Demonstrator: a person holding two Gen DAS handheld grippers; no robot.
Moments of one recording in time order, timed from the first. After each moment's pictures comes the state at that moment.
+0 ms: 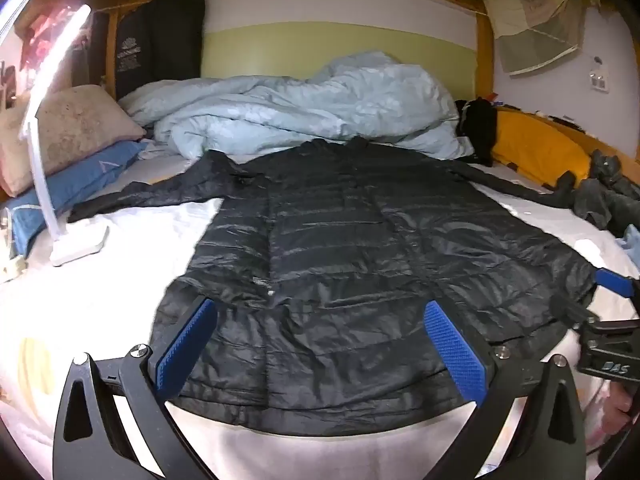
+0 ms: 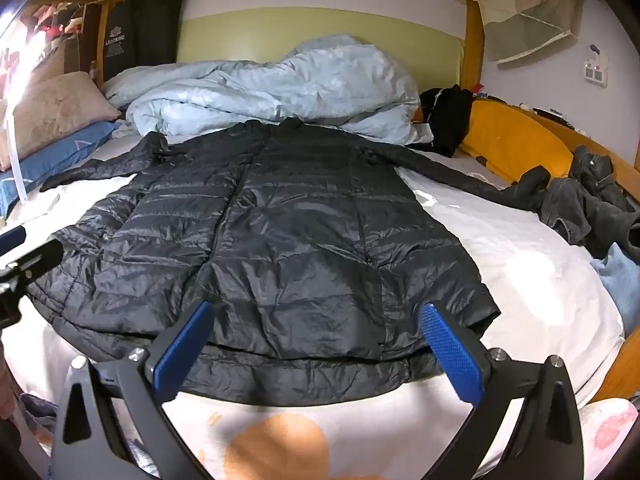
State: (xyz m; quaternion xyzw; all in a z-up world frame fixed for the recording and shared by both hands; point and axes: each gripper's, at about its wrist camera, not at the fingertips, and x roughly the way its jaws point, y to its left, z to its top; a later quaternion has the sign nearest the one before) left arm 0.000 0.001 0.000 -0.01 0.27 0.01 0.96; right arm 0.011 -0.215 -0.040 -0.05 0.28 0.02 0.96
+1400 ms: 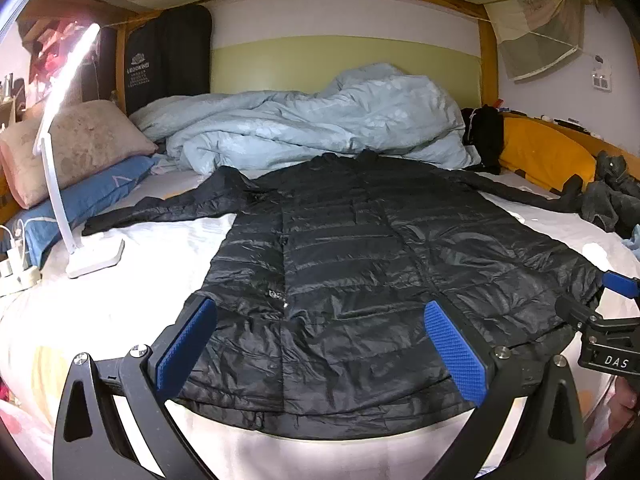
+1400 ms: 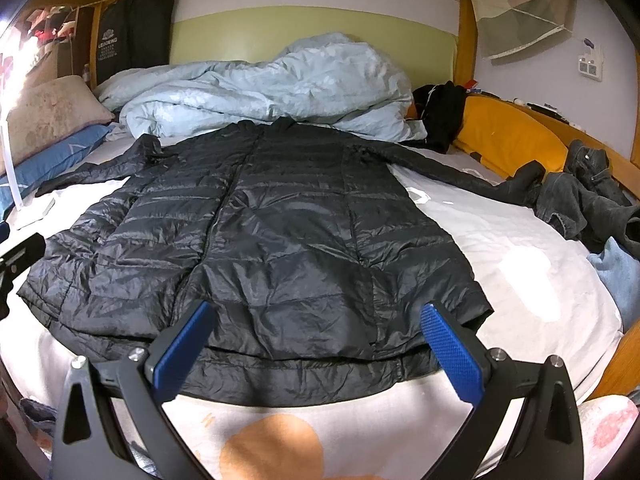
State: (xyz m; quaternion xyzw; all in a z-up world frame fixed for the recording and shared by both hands) left arm -0.010 -0.003 0.012 0.02 0.22 0.03 0.97; right arm 0.013 -0.221 -0.040 -0.05 0.28 0.00 0.96
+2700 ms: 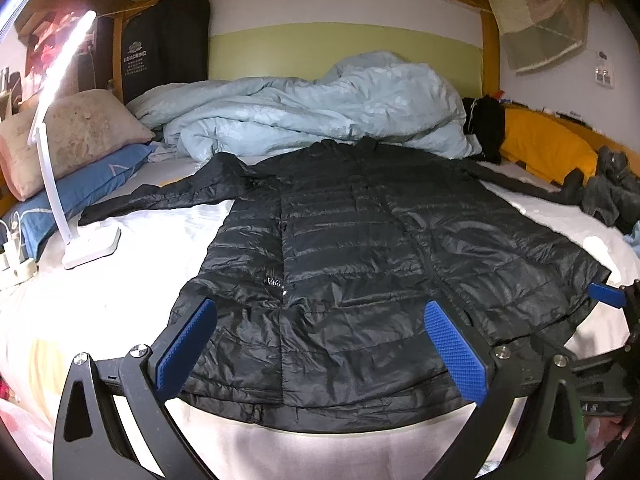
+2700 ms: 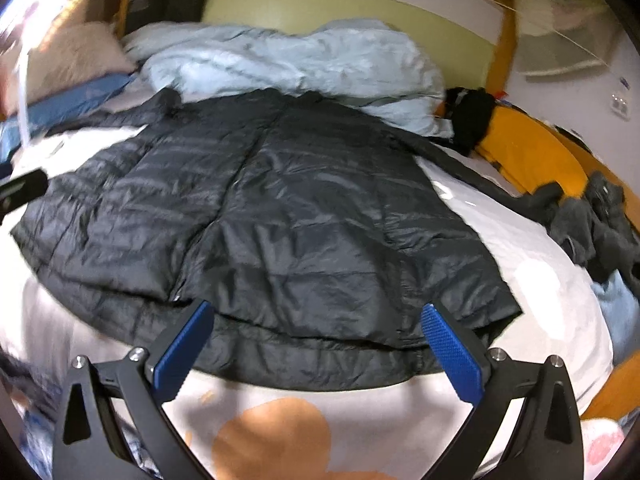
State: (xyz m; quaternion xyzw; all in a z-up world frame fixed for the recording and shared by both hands) left arm -0.002 0.001 0.002 0.02 0.27 0.03 0.96; right arm 0.017 -0.189 -0.065 -0.14 0.33 0.04 0.93
